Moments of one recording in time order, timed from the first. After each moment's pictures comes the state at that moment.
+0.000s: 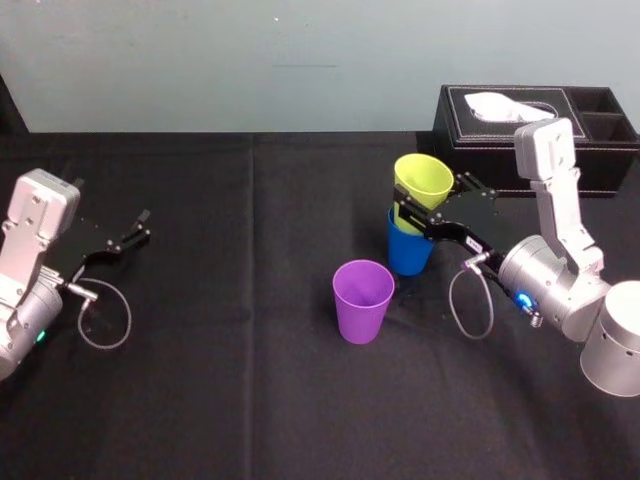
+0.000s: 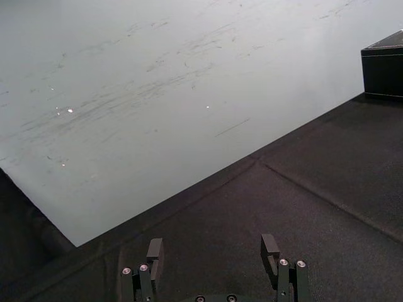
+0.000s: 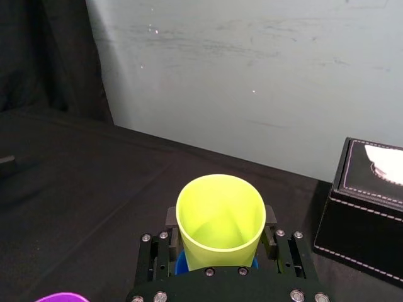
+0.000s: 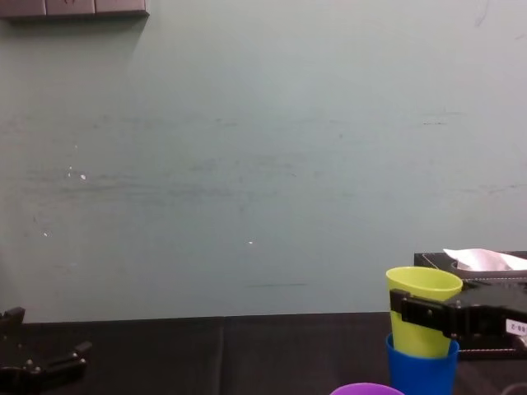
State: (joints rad) left arm -0.20 0.60 0.45 -1.41 -0.25 -0.12 0.03; right arm 0.20 0.33 -0.26 -1.49 0.29 0.10 0.30
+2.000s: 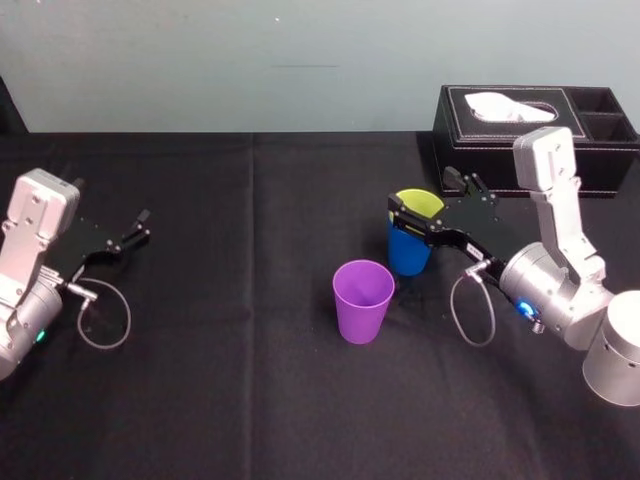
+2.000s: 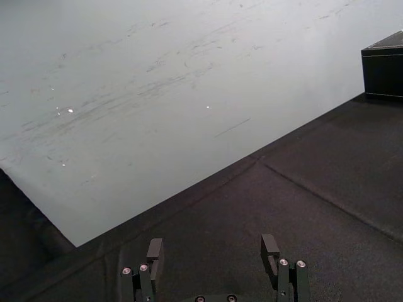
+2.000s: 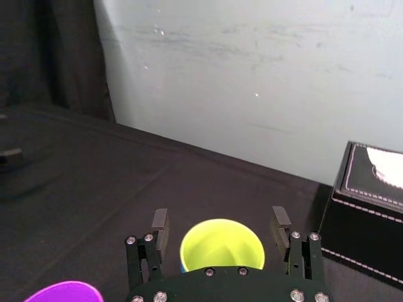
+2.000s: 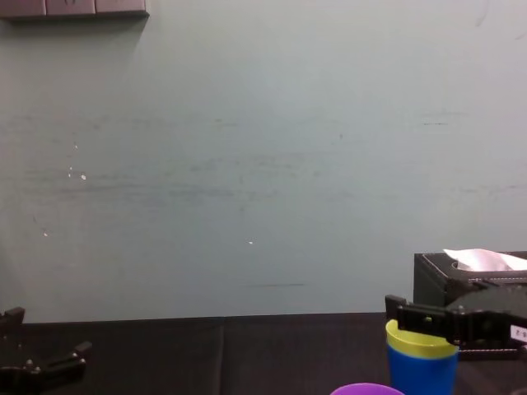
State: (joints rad) left arm -0.20 0.60 0.45 -1.41 -0.25 -0.12 0.03; right arm 0.18 0.33 -0.26 -1.51 0.27 0.07 0.31
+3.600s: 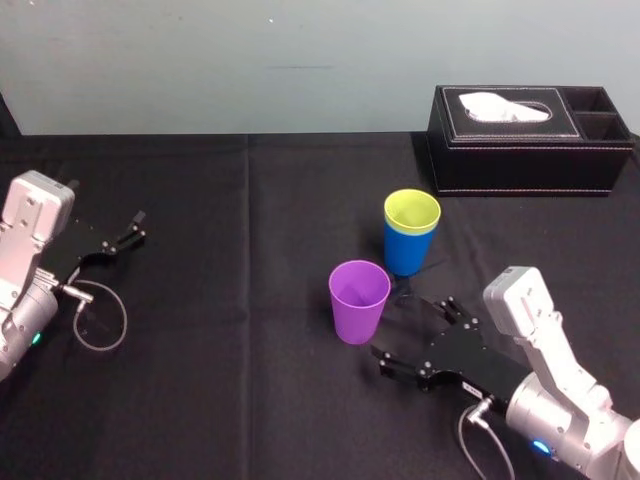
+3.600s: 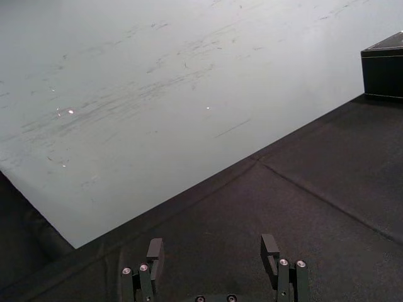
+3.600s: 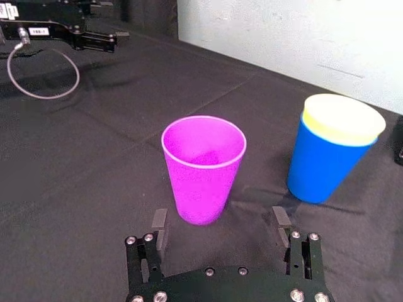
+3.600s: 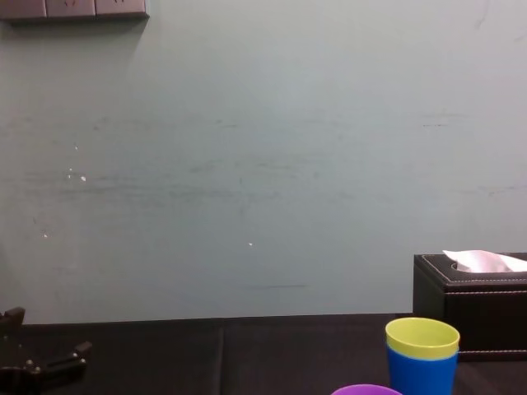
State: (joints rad) left arm -0.20 0.60 0.45 -1.41 -0.25 -0.12 0.03; right arm -0.12 0.47 -0.29 -1.71 0.18 0.05 0.37
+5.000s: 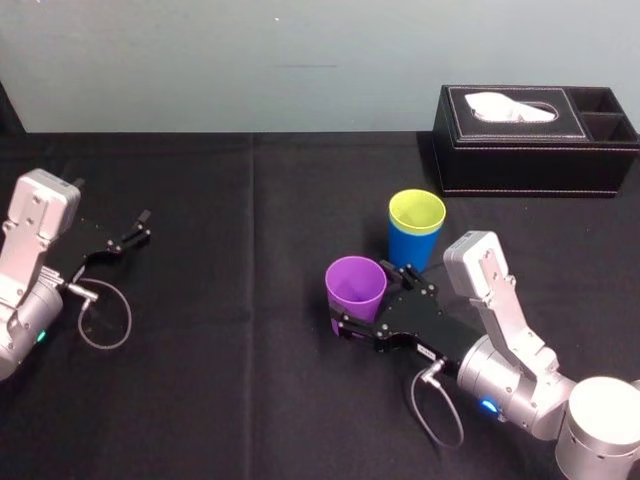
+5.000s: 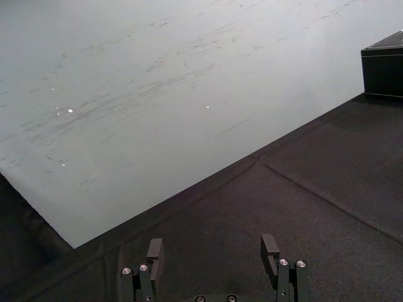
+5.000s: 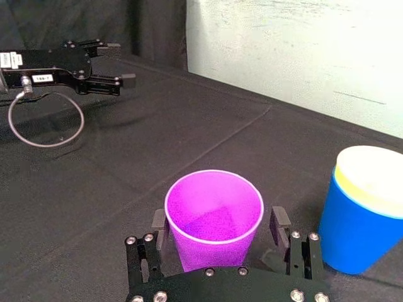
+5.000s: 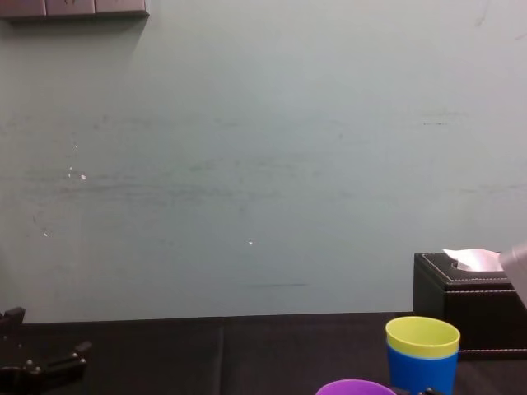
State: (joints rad) left arm -0.20 0.60 0.45 -1.41 -0.25 -0.12 0.03; right arm 0.04 0.36 -0.36 -1.56 0.20 0.01 0.39
